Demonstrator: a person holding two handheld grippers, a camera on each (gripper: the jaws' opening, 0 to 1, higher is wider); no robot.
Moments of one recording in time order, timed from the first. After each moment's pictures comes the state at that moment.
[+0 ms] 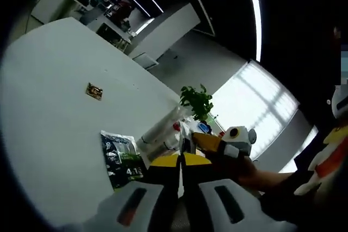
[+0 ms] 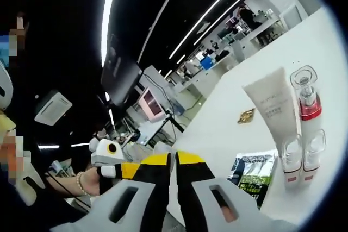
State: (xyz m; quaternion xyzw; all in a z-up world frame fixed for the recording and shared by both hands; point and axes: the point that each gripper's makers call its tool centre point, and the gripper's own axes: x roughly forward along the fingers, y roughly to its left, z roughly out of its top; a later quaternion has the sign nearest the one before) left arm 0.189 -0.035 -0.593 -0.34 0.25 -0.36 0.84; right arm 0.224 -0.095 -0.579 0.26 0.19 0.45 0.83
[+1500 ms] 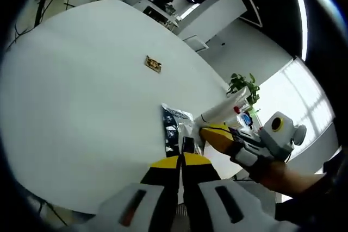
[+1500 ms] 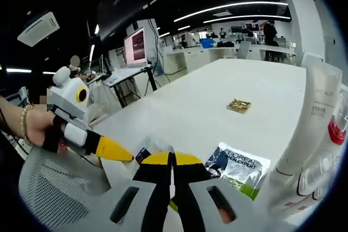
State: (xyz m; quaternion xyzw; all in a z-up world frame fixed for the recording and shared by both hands) left arm 0.195 0.022 -0.697 -0.31 0.38 -0.20 0.85; right arm 0.237 -0.034 -0.684 -0.01 0.25 0.43 0.87
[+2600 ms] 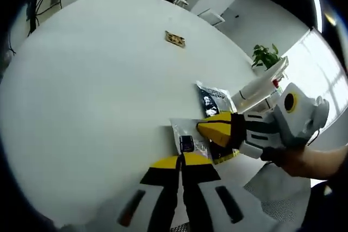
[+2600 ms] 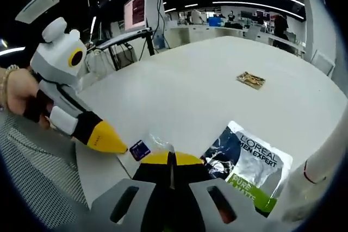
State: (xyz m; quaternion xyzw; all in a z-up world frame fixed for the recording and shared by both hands) left arm 0.209 0.034 -0.761 -0.19 0.47 -0.17 0.85; right arm 0.253 -0.013 -0.764 -0.11 0.31 0.44 0.83
